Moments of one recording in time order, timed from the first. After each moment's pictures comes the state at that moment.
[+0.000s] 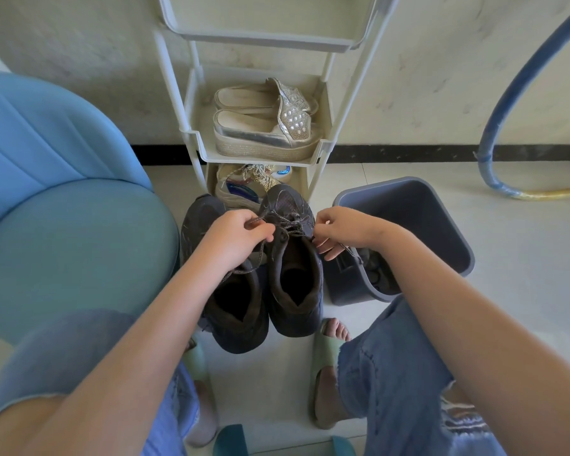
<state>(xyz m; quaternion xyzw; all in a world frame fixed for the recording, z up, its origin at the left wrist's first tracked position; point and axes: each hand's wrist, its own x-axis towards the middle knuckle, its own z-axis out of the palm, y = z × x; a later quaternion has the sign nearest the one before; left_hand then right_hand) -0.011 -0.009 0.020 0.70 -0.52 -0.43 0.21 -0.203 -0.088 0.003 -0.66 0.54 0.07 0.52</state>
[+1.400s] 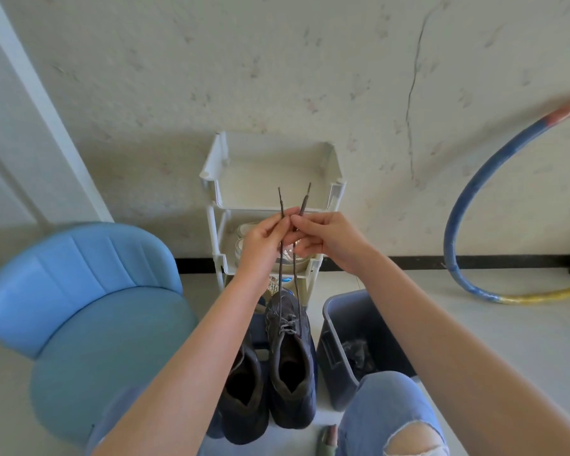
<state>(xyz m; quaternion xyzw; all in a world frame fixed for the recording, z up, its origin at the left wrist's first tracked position) -0.046 -0.044 0.171 0.48 -0.42 -0.49 0.59 -0.177 -0.094 0.191 -0.60 0.39 -0.32 0.62</state>
